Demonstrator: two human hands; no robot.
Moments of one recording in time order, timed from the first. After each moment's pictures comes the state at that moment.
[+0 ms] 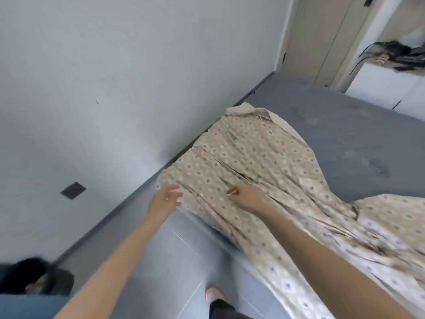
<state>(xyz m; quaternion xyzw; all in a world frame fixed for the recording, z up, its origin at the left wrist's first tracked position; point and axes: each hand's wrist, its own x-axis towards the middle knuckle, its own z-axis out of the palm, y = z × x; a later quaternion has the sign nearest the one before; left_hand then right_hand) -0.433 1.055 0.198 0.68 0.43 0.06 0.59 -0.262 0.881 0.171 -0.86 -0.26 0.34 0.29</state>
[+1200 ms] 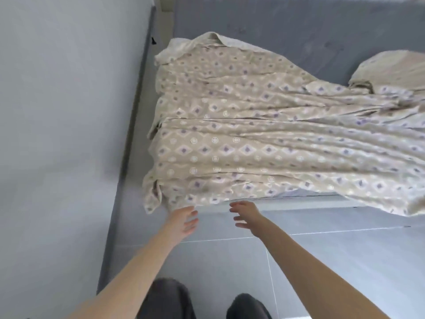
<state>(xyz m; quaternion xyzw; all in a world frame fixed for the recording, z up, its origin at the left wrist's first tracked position) -0.355 1.376 -0.125 0.52 0.42 -0.34 0.67 -0.365 1.185 -0.126 -0.66 0.39 0.29 0.57</state>
